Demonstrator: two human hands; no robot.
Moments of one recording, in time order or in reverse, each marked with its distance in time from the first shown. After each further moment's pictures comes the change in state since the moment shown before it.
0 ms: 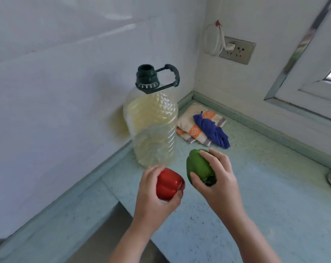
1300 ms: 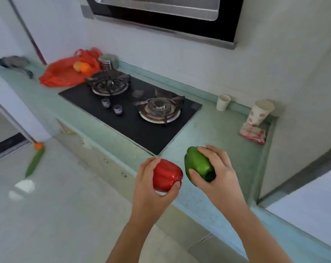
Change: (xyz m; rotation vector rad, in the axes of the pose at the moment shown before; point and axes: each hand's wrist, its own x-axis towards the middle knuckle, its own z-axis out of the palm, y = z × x) left_hand -0.336 -0.071 -0.377 0.411 1.264 -0.638; right_hand -0.238 -0.371 0.328 0.441 -1.100 -0.940
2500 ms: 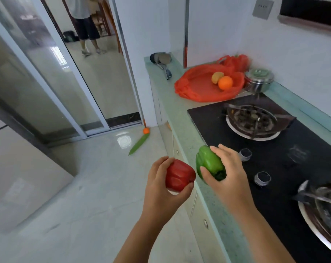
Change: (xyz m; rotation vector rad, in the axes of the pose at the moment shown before) left_hand 0.230 -0.216 -0.271 0.356 0.451 -0.341; right_hand 0.299 -0.161 0.390 0.291 -0.412 -0.370
